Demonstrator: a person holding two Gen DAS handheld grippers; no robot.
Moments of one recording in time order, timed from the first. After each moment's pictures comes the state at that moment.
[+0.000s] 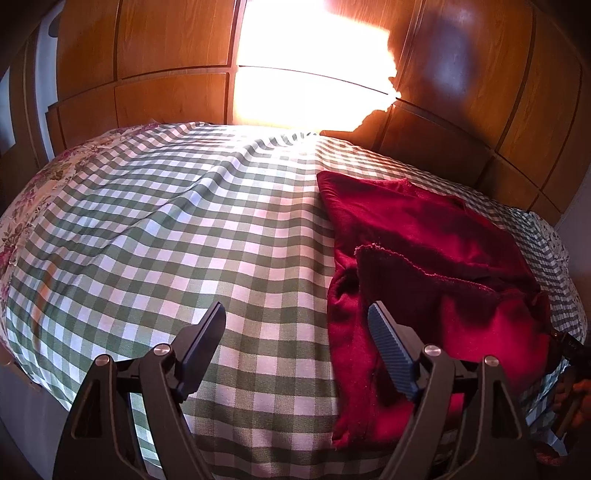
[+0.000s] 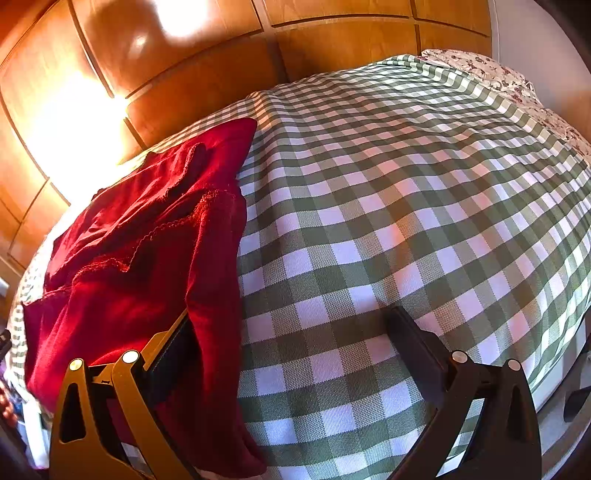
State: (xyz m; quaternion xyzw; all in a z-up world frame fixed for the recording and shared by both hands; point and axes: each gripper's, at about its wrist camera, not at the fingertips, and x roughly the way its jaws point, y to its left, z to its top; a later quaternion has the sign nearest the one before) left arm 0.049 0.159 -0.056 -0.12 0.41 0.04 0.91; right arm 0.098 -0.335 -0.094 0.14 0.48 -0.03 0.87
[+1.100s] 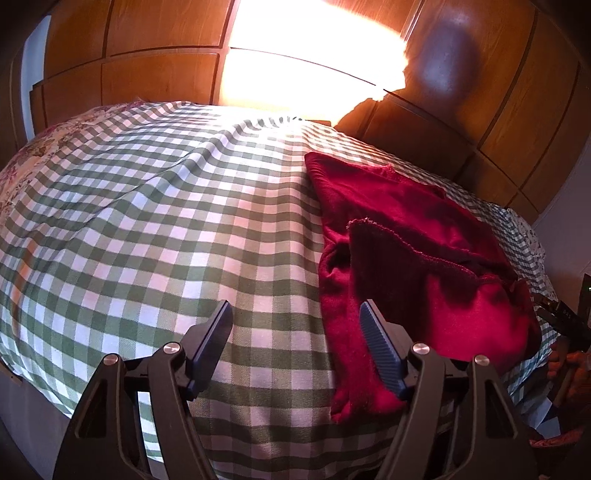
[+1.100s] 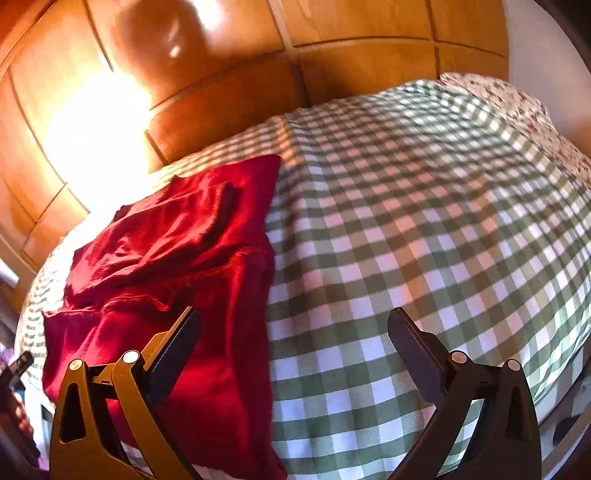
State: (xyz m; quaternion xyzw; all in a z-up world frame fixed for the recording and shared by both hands) left arm 0.042 0.170 -0.067 -0.14 0.42 -0.02 0.90; right arm 0.112 -0.332 -0.052 0.12 0.45 0.01 0.88
